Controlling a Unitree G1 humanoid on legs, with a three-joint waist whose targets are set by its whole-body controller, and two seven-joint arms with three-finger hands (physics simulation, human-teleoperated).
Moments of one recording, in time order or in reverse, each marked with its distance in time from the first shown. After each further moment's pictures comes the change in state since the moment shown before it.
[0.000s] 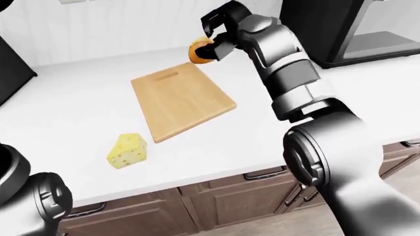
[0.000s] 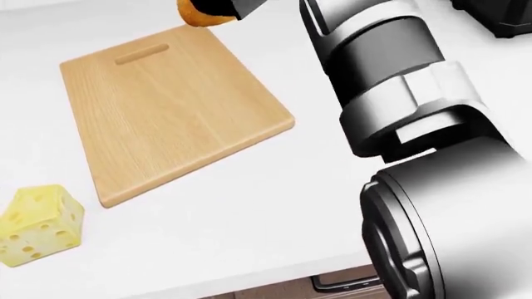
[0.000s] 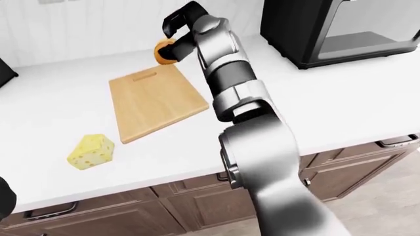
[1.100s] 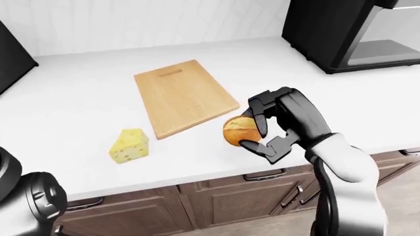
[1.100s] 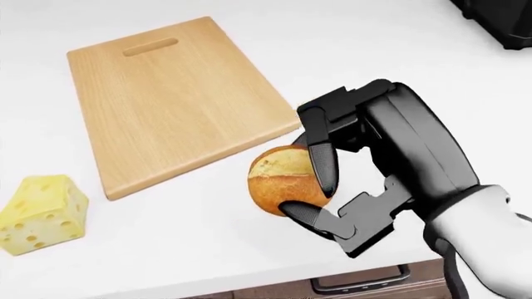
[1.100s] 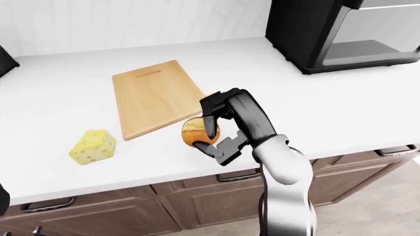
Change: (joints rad) left arm -0.011 0.030 0.001 -0.027 -0.087 0.005 0.062; right arm 1.196 -0.025 0.114 -1.950 -0.169 0.483 0.364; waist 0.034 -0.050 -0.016
